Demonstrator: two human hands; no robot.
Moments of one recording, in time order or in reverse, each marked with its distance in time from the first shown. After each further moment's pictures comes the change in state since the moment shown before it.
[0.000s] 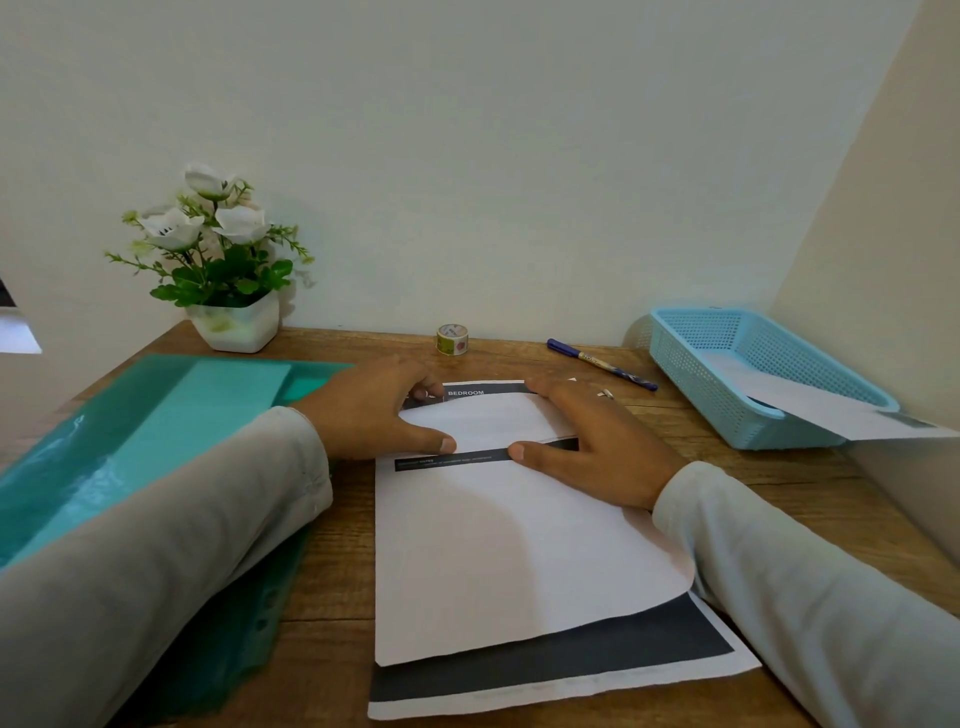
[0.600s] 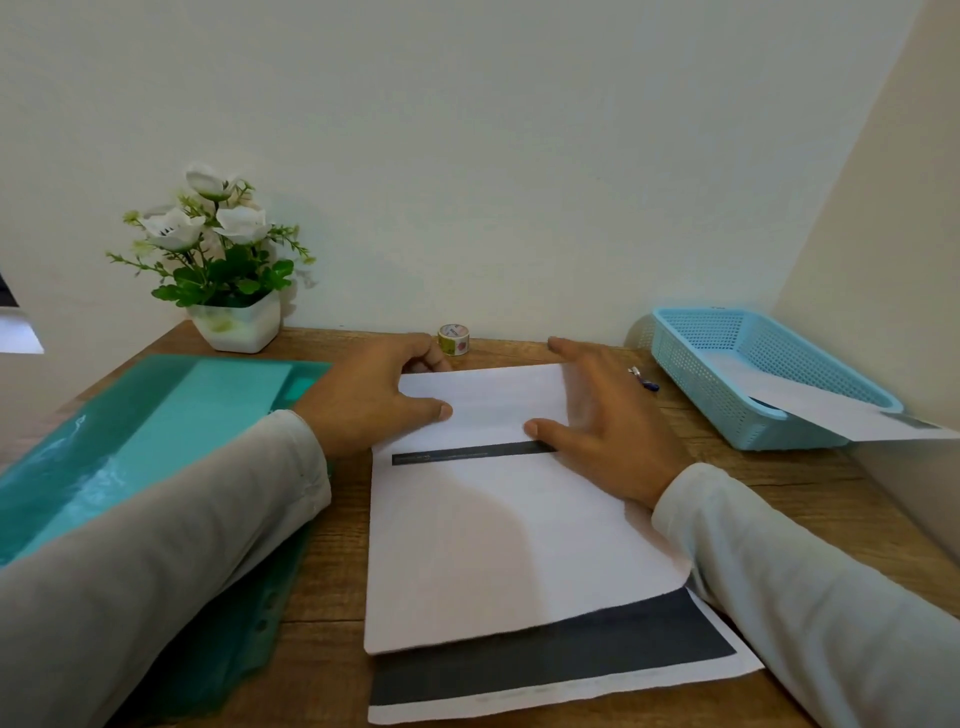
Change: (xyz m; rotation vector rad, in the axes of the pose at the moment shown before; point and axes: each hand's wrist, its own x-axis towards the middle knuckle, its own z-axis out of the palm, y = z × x) left_hand -0.007 0.005 -0.001 -0.368 0.254 0.051; right_hand 0.002 0.006 0.001 0.138 0.323 -0.026
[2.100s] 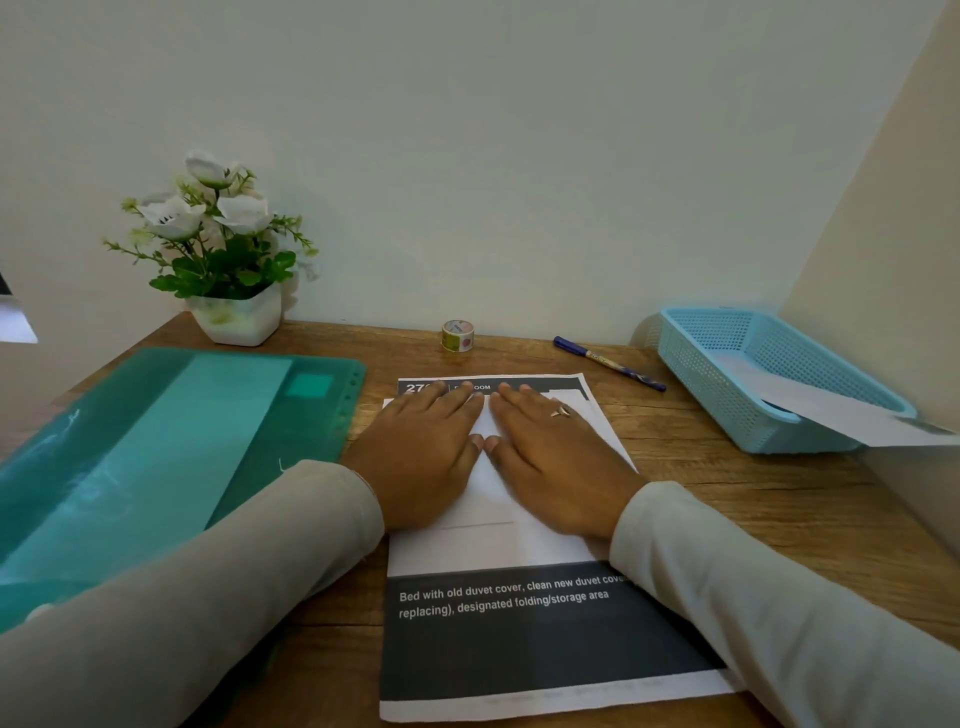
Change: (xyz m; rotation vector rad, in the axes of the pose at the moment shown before) left_hand -0.018 0.006 0.052 0.577 -0.249 0.000; right_hand -0.002 -0.047 0.034 -0.330 -0.457 0.015
